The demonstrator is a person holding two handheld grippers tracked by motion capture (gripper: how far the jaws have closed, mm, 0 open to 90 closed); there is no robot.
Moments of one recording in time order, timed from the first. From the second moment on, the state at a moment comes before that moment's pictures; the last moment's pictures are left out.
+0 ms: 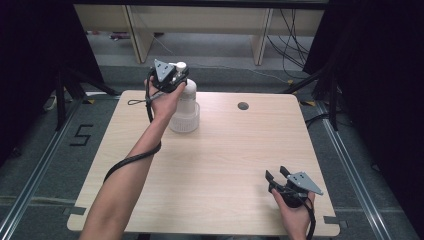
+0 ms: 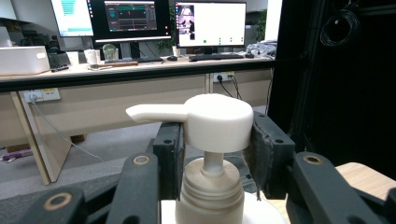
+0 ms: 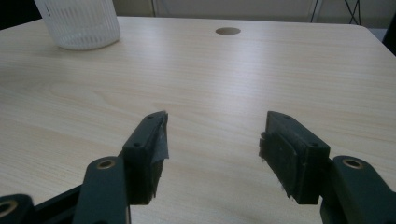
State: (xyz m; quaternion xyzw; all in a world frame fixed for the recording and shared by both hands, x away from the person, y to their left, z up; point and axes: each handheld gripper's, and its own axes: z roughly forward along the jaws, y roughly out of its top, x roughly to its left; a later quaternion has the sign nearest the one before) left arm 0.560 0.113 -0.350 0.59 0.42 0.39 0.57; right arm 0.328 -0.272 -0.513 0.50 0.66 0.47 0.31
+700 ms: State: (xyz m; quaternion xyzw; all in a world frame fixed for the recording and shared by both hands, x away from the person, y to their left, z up) left arm 0.563 0.114 -0.368 0.60 0.43 0.38 0.56; right arm 0.327 -0.272 -0.512 0.50 0.66 0.46 0.31
